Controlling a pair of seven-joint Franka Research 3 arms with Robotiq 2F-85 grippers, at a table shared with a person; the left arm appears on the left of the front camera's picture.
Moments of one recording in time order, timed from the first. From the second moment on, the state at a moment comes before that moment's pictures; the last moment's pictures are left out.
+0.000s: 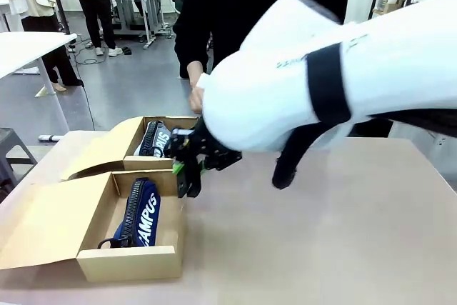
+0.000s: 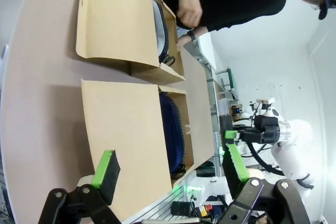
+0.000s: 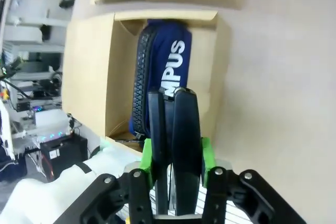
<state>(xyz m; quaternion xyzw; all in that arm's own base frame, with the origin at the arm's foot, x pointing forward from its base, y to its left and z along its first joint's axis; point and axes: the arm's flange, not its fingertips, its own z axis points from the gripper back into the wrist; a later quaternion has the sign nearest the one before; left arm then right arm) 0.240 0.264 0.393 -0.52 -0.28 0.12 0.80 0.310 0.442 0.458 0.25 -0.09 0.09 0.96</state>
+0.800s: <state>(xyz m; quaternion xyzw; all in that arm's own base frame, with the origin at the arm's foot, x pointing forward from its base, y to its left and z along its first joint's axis) 0.240 0.264 0.393 -0.52 -0.28 0.12 0.80 0.332 0.507 0.407 0.23 -0.06 0.11 0.97</state>
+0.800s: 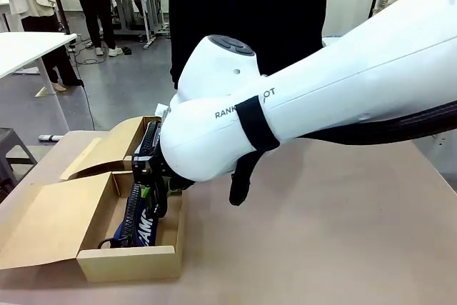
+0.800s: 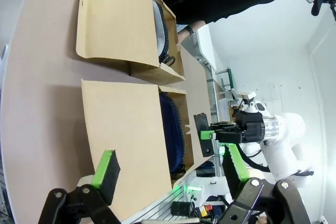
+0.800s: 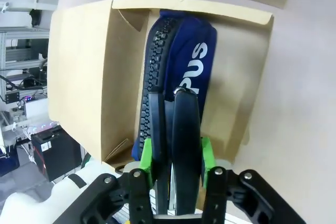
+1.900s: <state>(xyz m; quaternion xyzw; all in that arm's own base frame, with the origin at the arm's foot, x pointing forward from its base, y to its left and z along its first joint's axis) 0.240 0.264 0.393 -0.52 -0.28 0.12 0.80 0.342 0.498 0.421 0.24 -0.08 0.09 0.96</state>
